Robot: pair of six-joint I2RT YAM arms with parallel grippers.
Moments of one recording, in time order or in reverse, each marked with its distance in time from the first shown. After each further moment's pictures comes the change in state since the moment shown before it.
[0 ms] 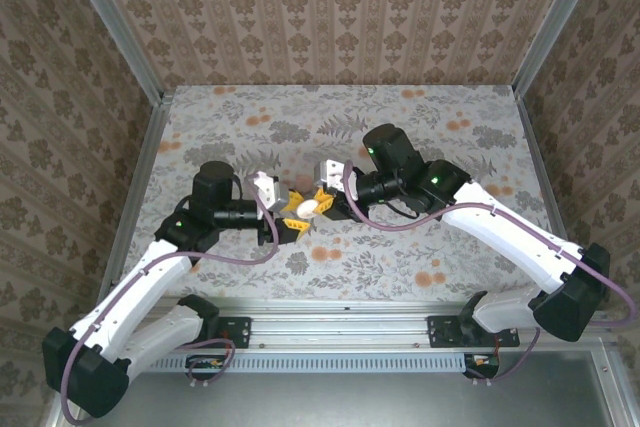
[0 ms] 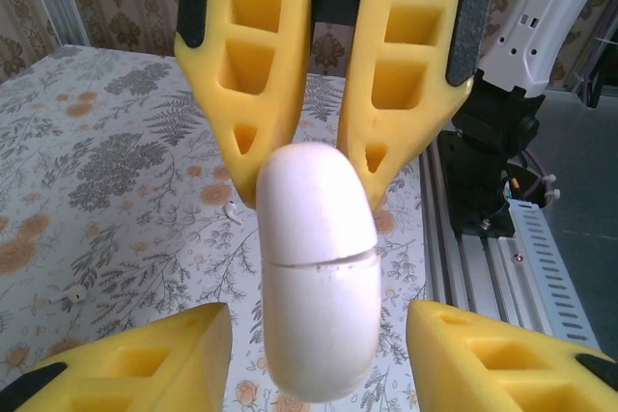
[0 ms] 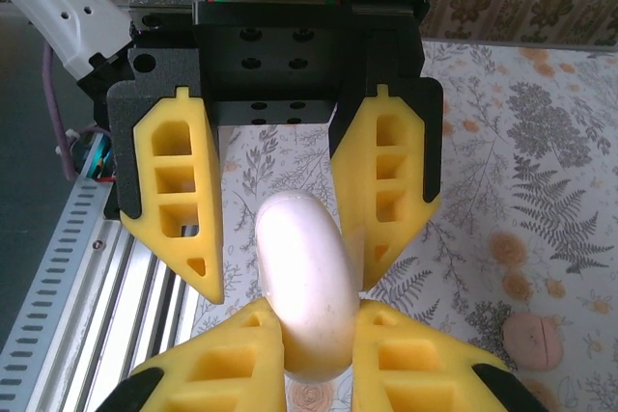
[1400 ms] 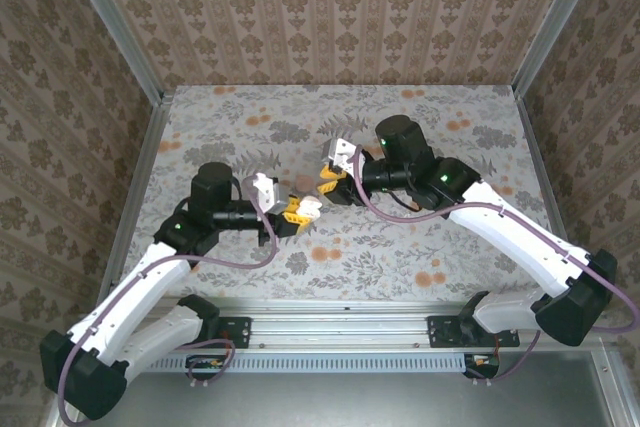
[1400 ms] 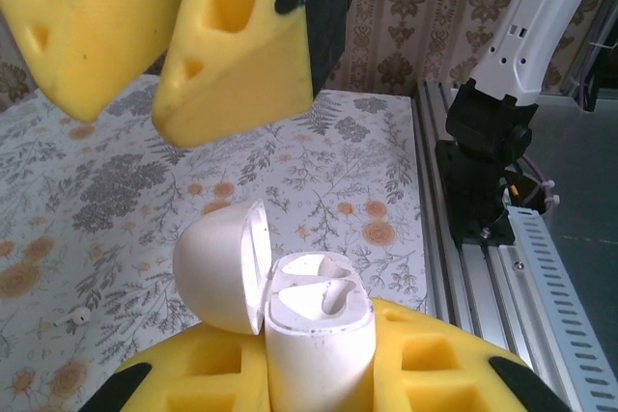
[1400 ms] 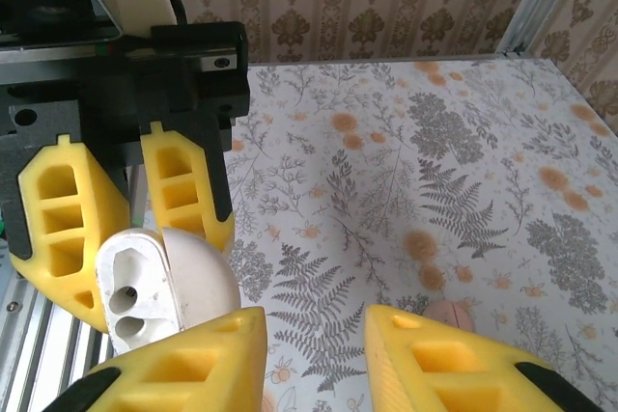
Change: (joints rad) left arm -0.019 -0.024 -0.008 0.047 -0.005 -0.008; right arm -0.050 -0.031 -0.006 0.109 0.105 0.113
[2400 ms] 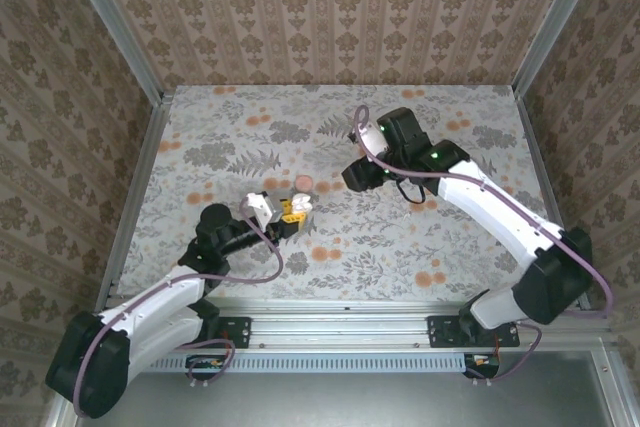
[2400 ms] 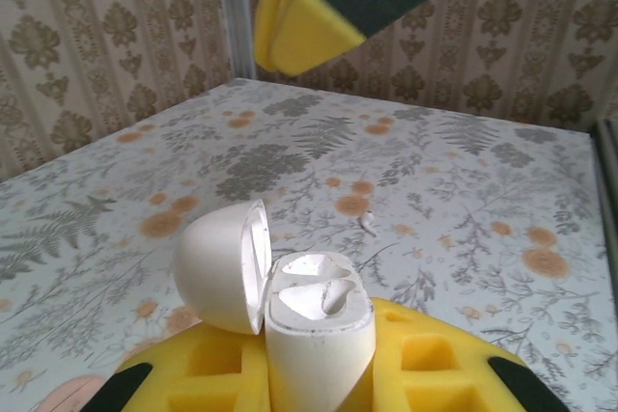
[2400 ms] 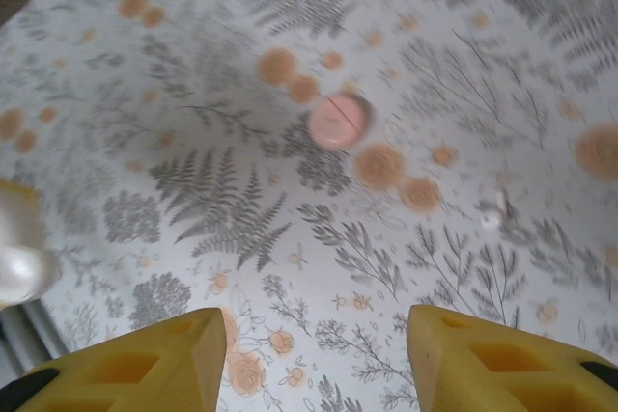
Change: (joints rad) left arm 0.000 0.016 -0.499 0.818 -0.335 -0.244; right arm -0.166 0.169 0.039 -0.200 0.269 0.451
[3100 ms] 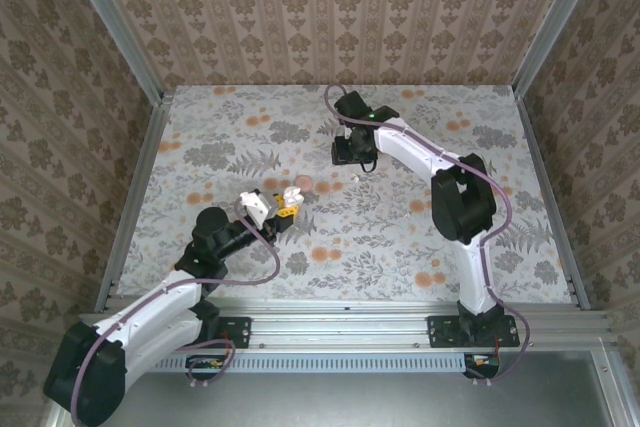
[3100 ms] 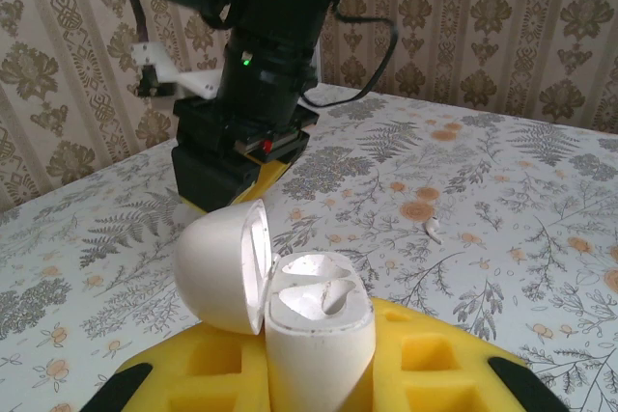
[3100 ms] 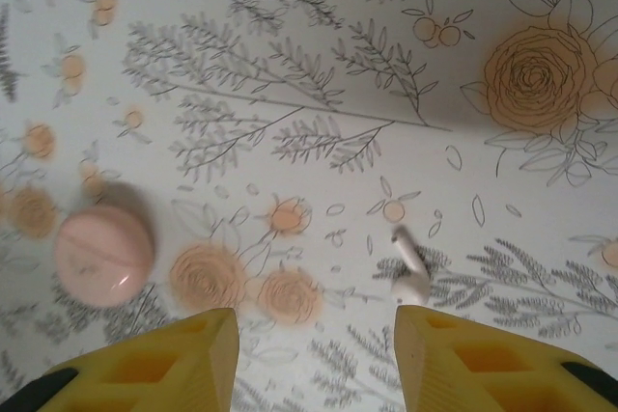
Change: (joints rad) left arm 0.002 -0.065 -0.006 -0.035 -0.134 0.010; right arm -0.044 0.676 0.525 -0.166 0.221 0.369
